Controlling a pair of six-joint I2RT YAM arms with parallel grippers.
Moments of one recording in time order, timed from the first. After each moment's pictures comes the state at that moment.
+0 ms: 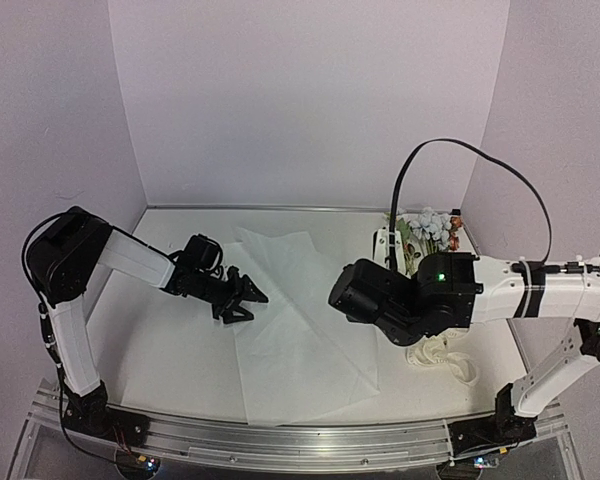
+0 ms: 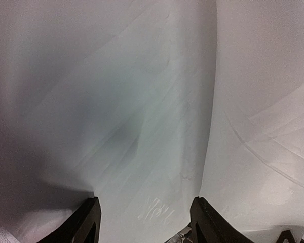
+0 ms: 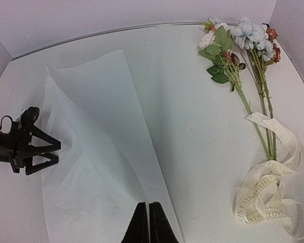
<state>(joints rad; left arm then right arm) -0.55 1.91 0.93 0.11 0.66 -1.06 1.29 1.51 1.28 -0.87 0.85 1.13</state>
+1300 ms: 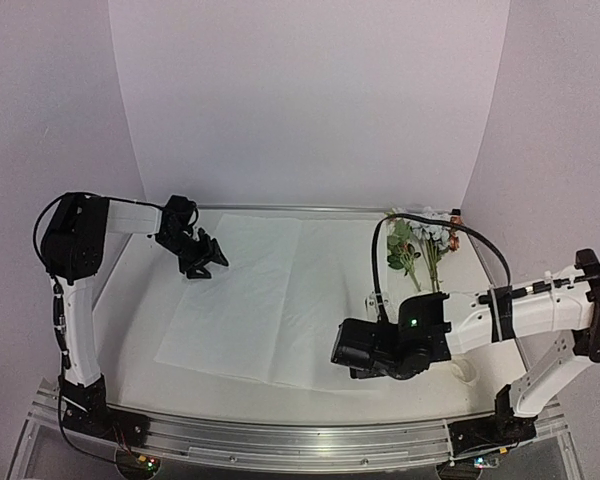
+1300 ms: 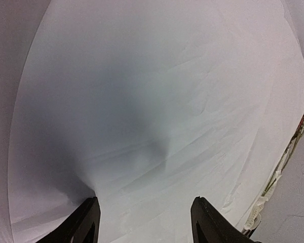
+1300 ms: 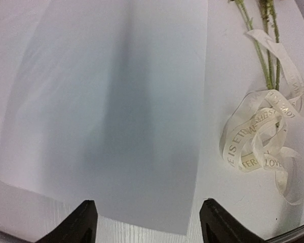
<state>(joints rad) -0.27 2.11 1.44 -0.47 0.46 -0.64 1.33 1.57 1.07 -0.93 0.59 1.20</state>
